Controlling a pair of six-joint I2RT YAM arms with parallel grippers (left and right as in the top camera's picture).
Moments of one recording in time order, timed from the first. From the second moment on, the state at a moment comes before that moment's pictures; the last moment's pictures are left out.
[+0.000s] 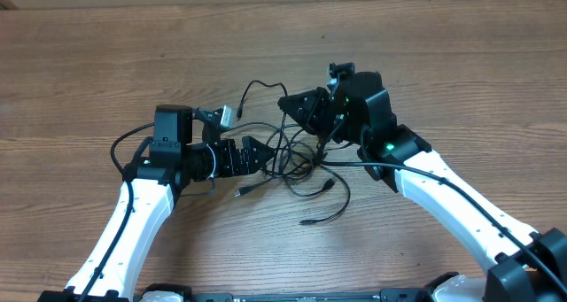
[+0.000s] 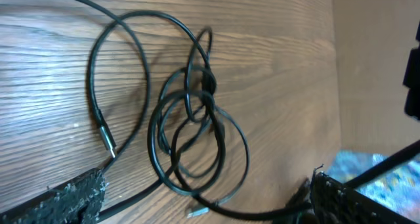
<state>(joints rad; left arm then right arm) -0.12 1.33 0.80 -0.46 0.76 -0.35 0.51 1.51 0.99 0.07 -0.46 1.16</state>
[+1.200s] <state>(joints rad) -0.45 1.84 0.81 0.02 0.55 -0.81 0.50 1.44 1.74 -0.51 -0.22 0.71</state>
